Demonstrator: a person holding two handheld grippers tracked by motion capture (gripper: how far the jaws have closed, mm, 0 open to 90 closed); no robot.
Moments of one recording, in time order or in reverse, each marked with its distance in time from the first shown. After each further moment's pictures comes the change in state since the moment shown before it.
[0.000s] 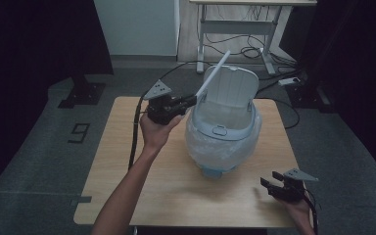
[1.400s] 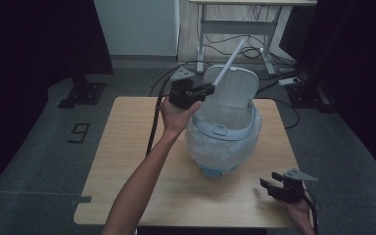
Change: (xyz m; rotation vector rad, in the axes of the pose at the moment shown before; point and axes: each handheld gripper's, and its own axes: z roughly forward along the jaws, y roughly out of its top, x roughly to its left) left arm -0.002 0.024 0.064 0.066 -0.010 -0.023; right arm 0.000 -0.001 0.001 0.013 0.013 -0.005
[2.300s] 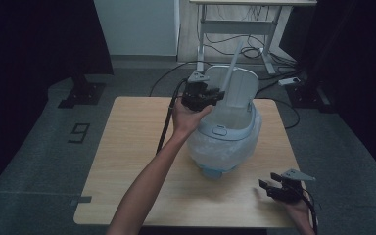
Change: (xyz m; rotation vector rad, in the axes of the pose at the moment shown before) left arm -0.010 -0.008 0.035 0.103 0.066 0.009; right arm 0.002 -0.001 0.003 0.020 0.009 -0.018
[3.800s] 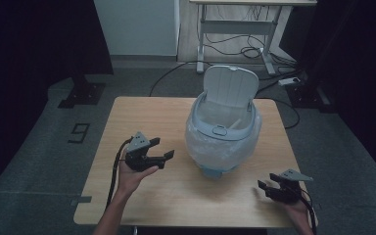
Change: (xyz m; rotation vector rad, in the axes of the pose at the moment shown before) left arm 0.041 -0.184 -0.129 0.037 0.037 0.022; right arm 0.004 0.000 0.003 0.016 -0.016 -0.017
